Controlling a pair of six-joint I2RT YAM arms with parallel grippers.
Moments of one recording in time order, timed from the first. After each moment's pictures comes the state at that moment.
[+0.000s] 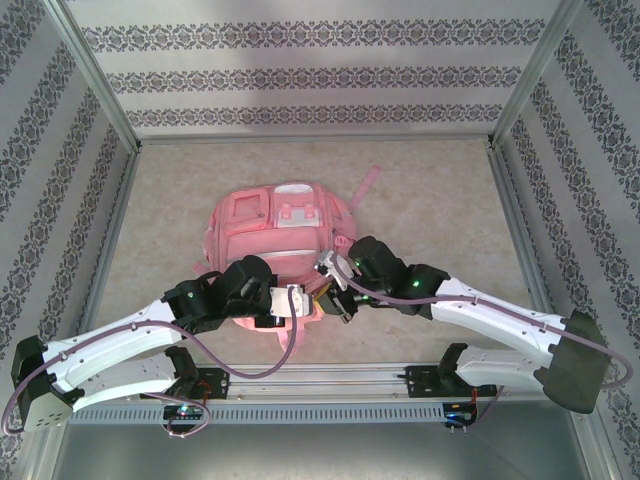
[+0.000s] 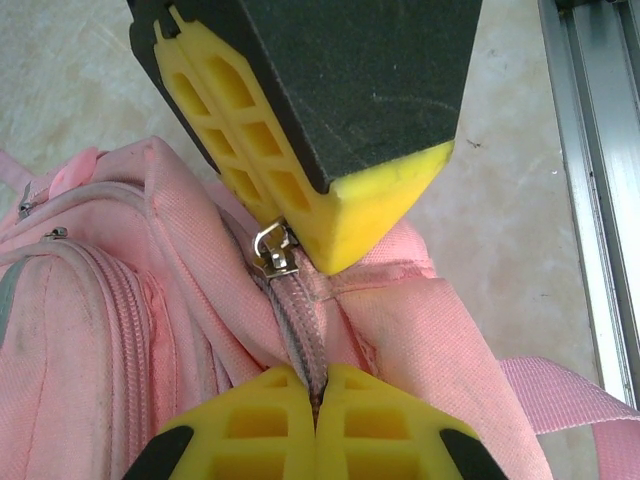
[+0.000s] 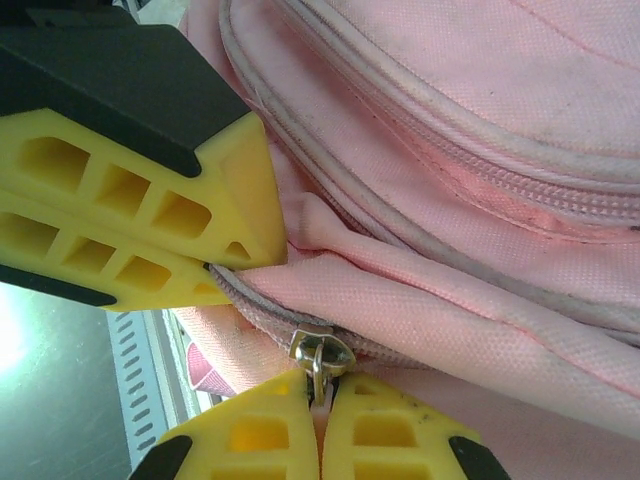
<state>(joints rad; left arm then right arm) -0.96 0.94 0.75 -0.53 0.11 0.62 0.92 1.13 0.79 -0.41 -0.44 0.18</state>
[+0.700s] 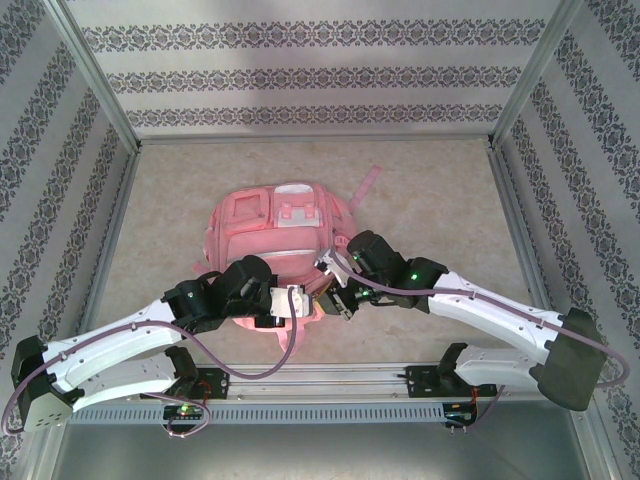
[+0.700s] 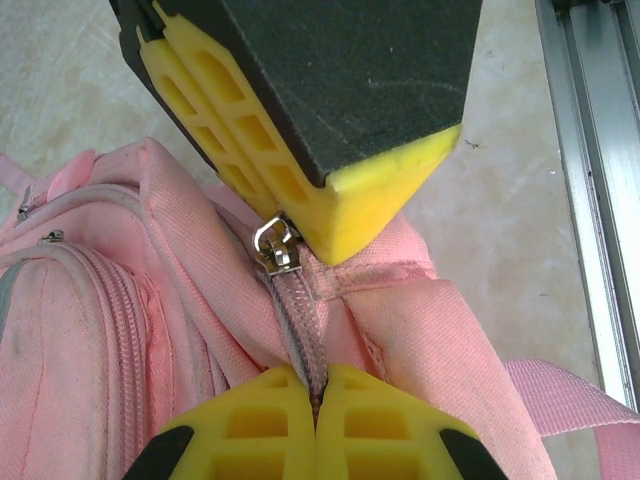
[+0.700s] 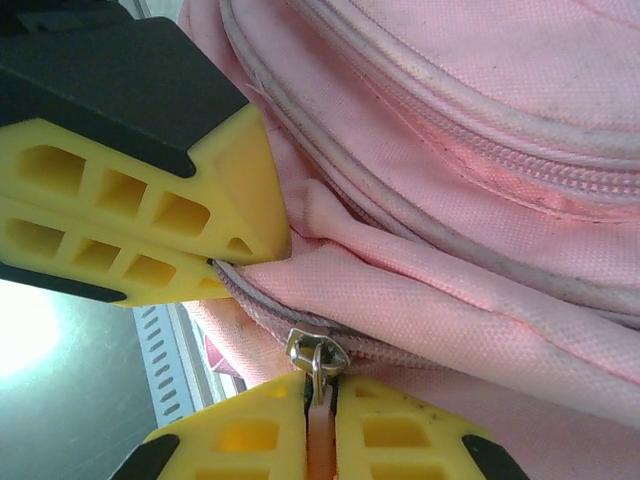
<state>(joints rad) -0.96 0.94 0.75 -0.53 0.11 0.63 0.89 1.16 0.84 -0.49 -0.50 0.18</state>
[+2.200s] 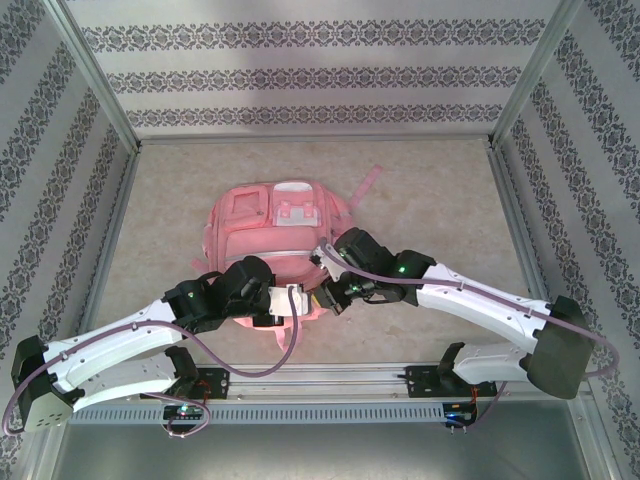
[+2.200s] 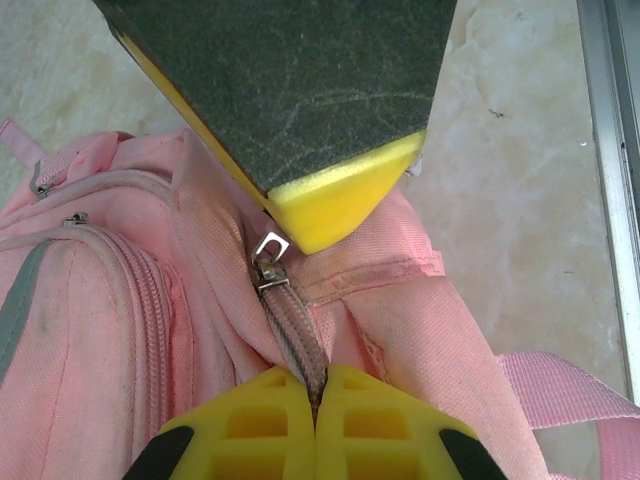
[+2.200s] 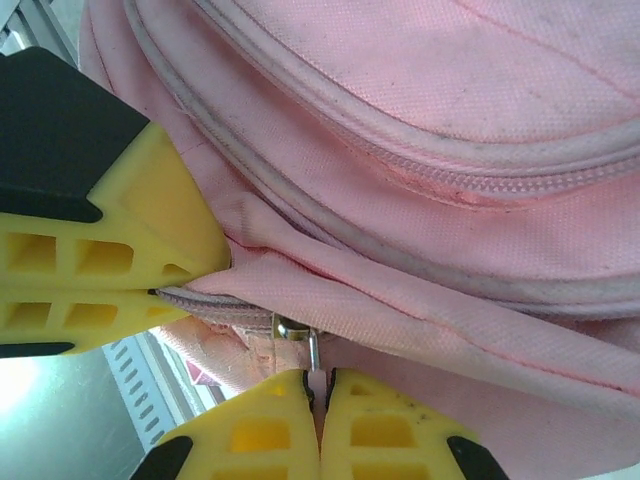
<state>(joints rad) -0.96 0.94 0.74 -0.55 0.07 0.63 0.91 1.25 0.93 -0.58 -0.36 0.31</state>
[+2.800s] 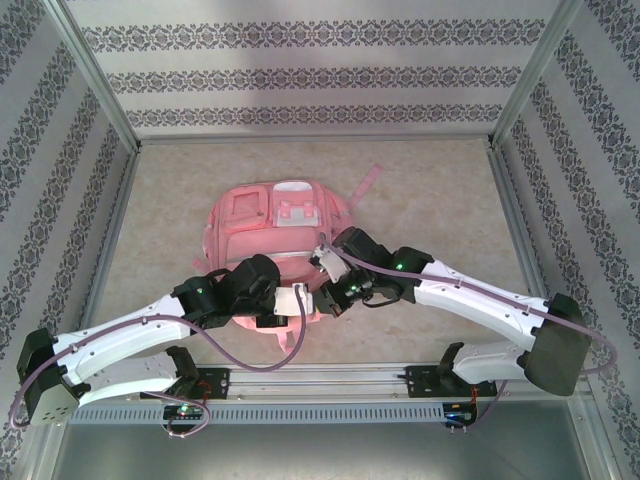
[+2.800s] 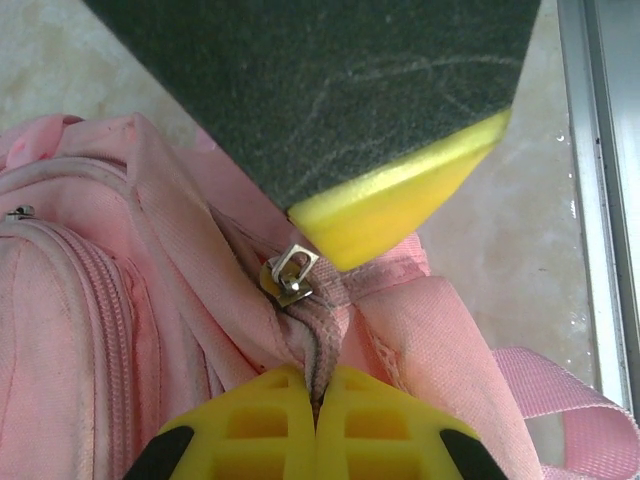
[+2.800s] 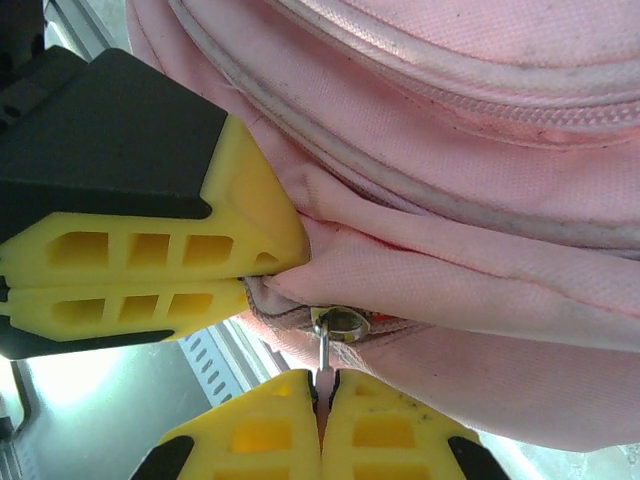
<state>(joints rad) -0.96 1.01 0.77 -0.57 0.10 0.60 0.93 1.28 0.98 -0.65 -0.46 0.41</state>
